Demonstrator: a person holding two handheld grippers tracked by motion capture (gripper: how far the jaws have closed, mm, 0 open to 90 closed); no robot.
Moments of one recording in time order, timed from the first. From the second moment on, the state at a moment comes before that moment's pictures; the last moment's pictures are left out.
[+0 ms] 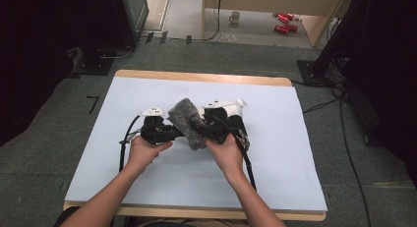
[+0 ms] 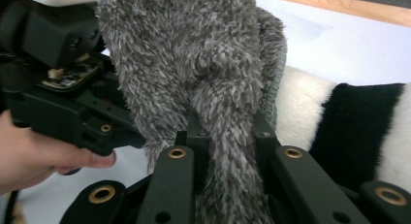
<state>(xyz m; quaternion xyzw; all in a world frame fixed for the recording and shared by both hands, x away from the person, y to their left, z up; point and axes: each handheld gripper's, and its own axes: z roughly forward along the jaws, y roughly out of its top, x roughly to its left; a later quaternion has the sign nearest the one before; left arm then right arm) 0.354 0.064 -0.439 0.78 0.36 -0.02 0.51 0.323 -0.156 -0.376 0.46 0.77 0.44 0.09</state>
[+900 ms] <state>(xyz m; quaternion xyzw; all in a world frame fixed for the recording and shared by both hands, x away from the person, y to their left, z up) 0.361 0.059 -0.445 0.79 0.36 -0.02 0.50 0.327 -0.257 -0.371 0.52 0.73 0.41 0.17</state>
